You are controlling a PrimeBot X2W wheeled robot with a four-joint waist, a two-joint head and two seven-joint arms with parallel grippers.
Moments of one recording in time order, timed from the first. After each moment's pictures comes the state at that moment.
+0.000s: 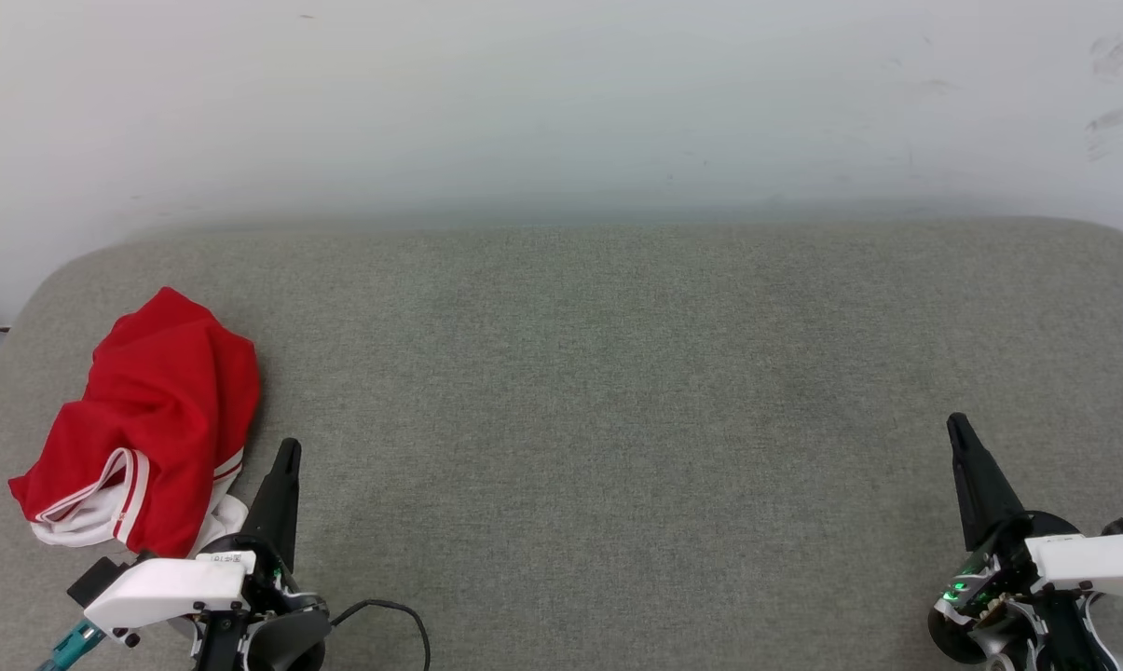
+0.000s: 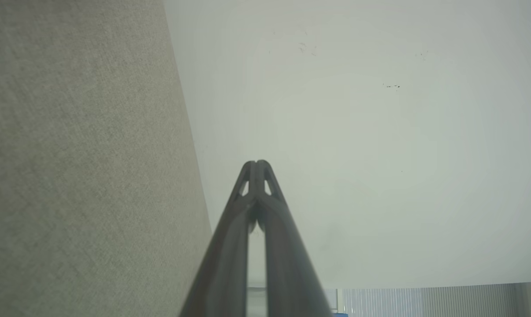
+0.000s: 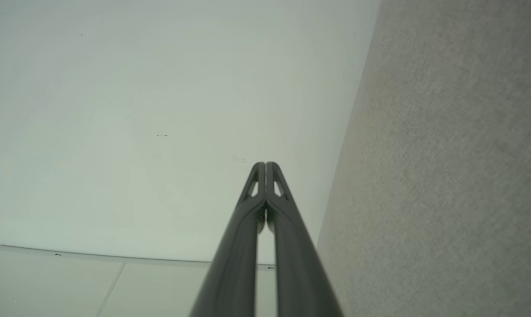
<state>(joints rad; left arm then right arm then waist) -0.10 0.05 0.11 0.25 -1.61 -0.13 0.11 -0.11 -0.05 -0.11 0.25 1.61 0.13 0.11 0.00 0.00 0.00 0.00</state>
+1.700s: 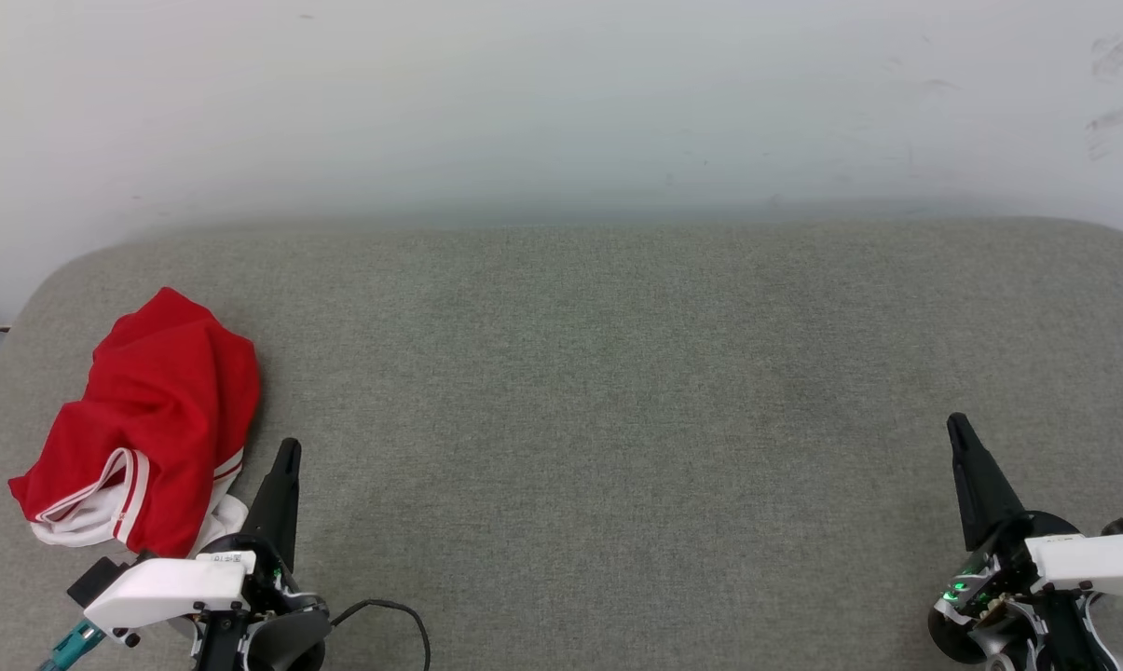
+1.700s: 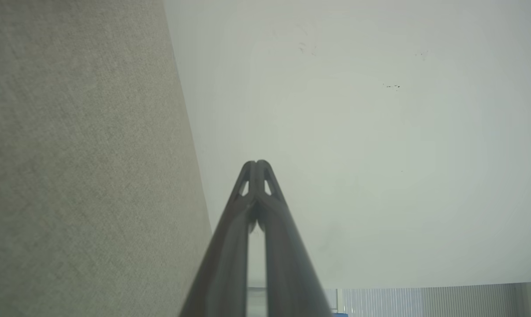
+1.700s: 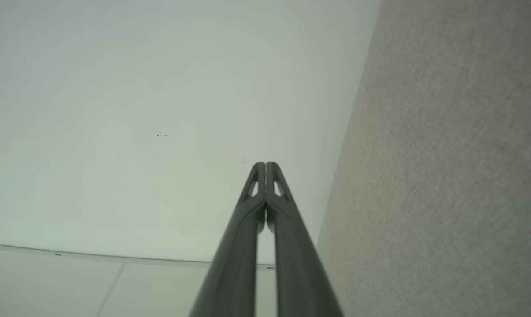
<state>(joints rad) -0.10 0.05 0.11 0.25 -1.61 -0.13 0.11 -0.11 -0.05 -0.11 0.25 1.61 0.13 0.11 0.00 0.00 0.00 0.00</state>
